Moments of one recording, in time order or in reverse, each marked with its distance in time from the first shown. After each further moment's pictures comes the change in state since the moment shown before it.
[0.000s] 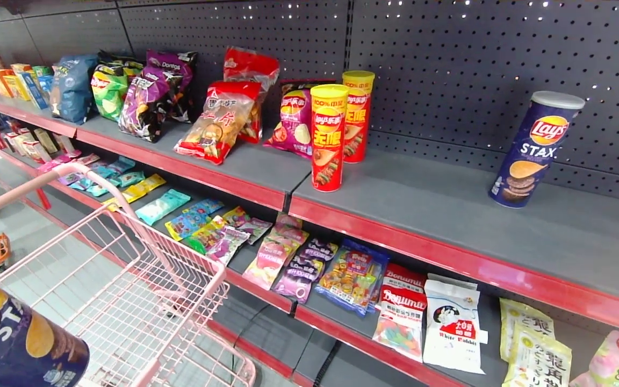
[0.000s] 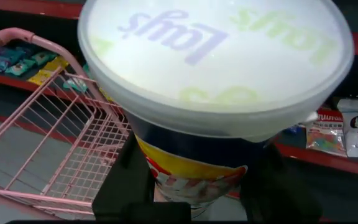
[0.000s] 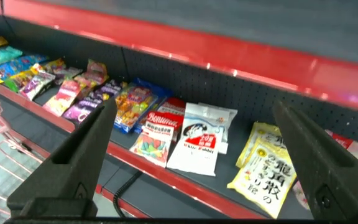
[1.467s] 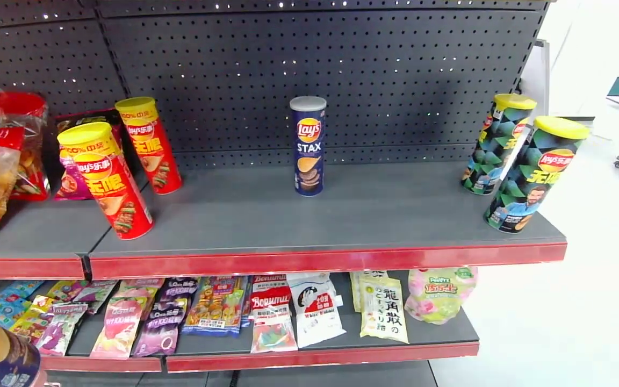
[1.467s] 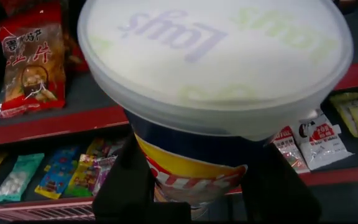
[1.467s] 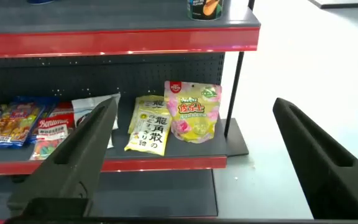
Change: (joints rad) left arm 0.011 -0.090 0.013 0.032 0.181 0.141; right arm 0.000 0.000 0.000 0.000 0.001 -0.001
